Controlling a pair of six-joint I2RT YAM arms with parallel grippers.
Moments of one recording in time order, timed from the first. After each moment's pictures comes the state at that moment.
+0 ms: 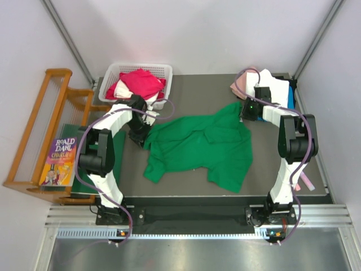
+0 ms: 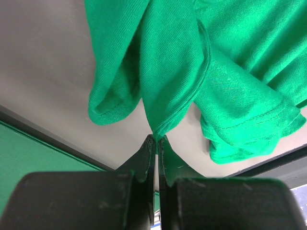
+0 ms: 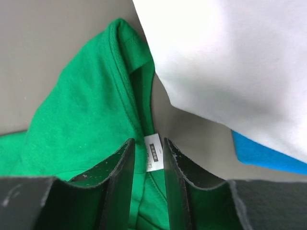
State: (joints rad) left arm -0.18 1.83 1.36 -1.02 0.17 0.37; right arm 0.05 1.97 1.29 -0.16 -0.14 0.39
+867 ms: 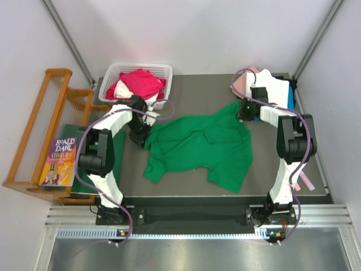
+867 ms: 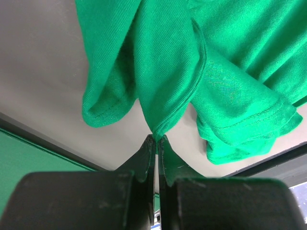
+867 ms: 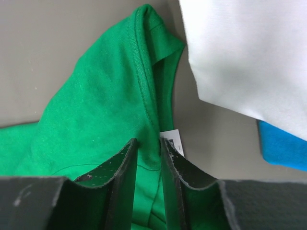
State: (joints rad) left arm -0.18 1.83 1.35 -1.01 0.19 0.37; right arm 0.08 1.97 1.28 -0.16 -0.15 0.39
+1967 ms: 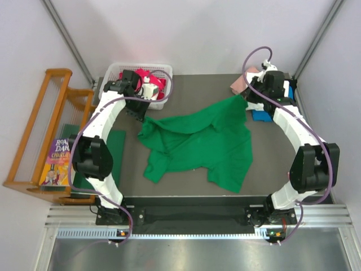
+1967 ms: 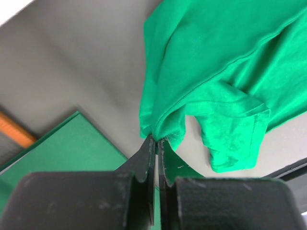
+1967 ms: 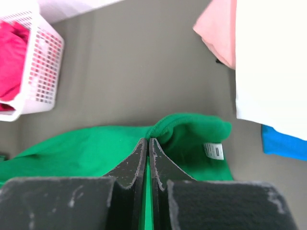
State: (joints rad) left arm -0.18 1.79 1.69 -1.09 0.18 0.36; right arm 0.10 1.59 1.28 -0.19 -0.19 0.39
